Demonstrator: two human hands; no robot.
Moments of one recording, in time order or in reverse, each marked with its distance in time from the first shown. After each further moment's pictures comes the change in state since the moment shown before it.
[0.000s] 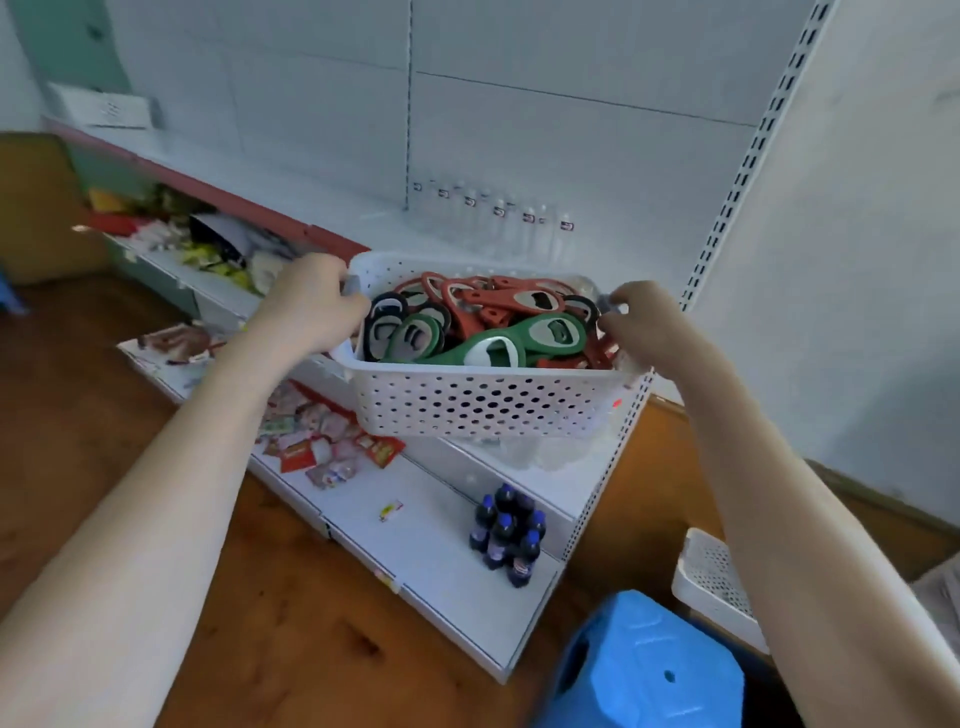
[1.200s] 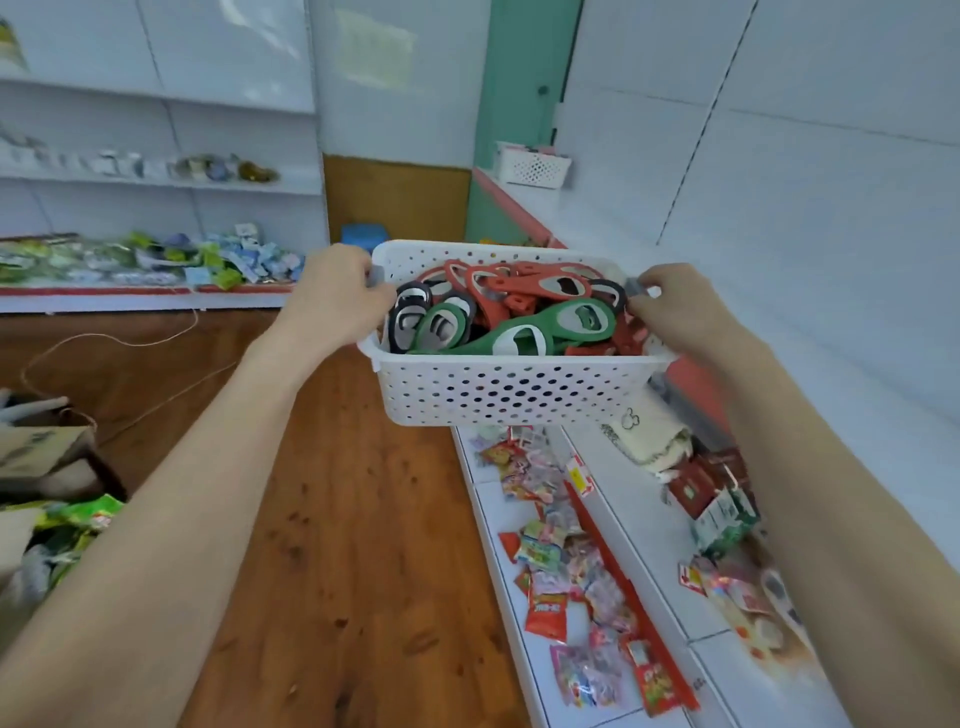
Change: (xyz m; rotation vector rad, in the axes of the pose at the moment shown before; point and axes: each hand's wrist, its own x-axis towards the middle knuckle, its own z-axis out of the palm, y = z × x) left_hand 0.319 -0.513 -0.210 0.265 0.395 -0.521; right_hand 0.420 -0.516 0.451 0.068 -0.242 -0.673
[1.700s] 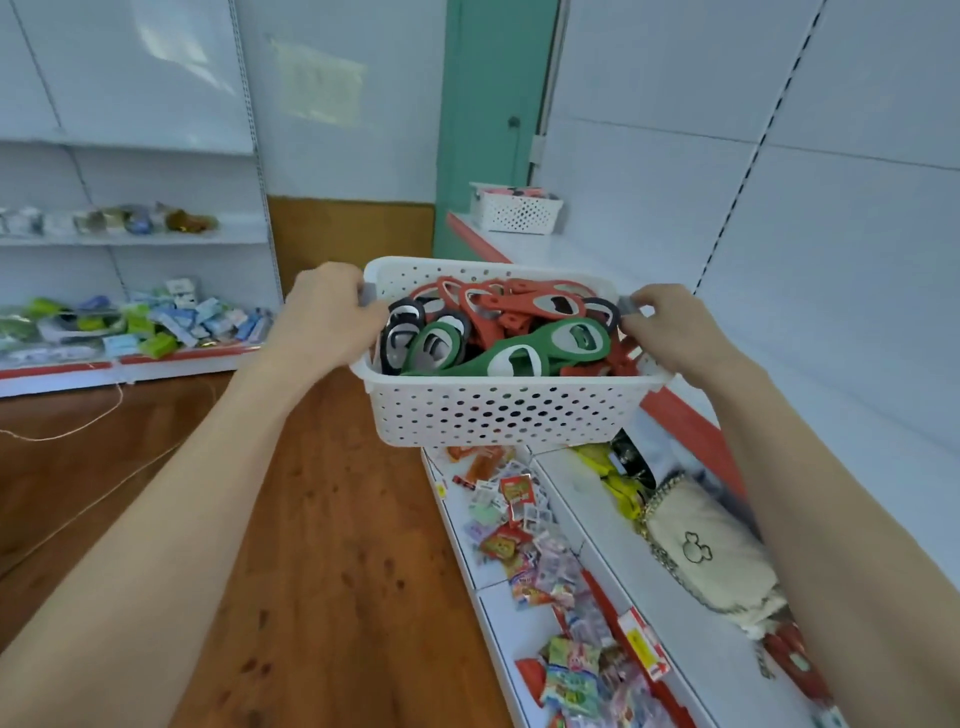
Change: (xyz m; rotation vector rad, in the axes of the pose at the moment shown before) left_hand 0.281 -0.061 0.087 -0.029 -0.017 0.061; right_hand 0.258 0.005 0.103 0.082 0.067 0.073
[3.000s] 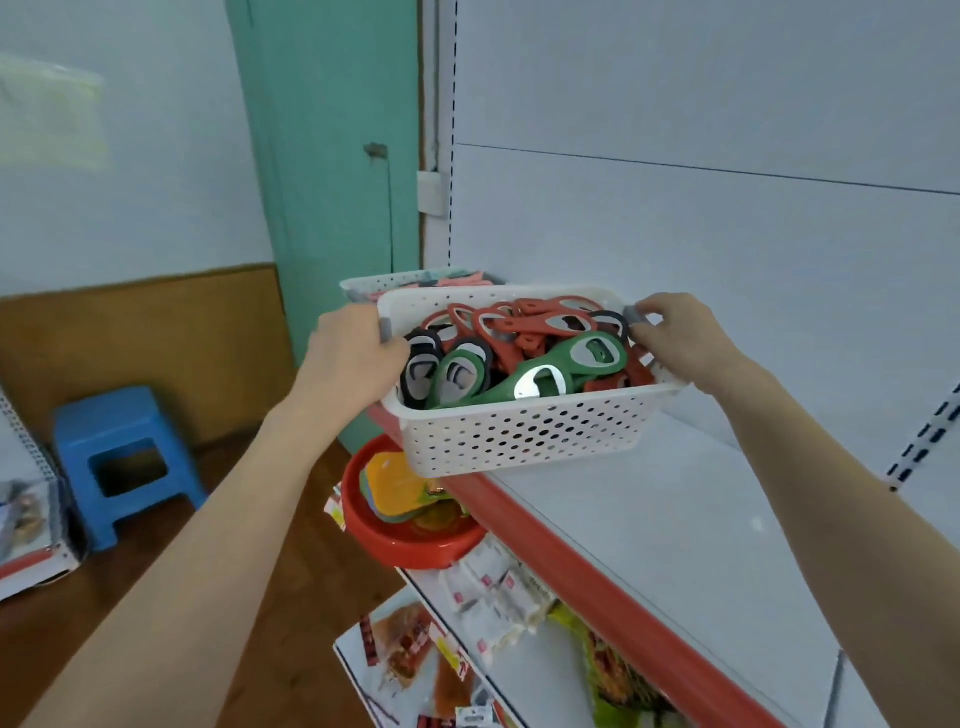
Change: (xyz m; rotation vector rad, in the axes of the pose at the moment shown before) left_hand 0.565 -0.006 0.291 -0.189 -0.215 0.267; right_hand 0.525 0.127 0.136 -0.059 0.213 0.262
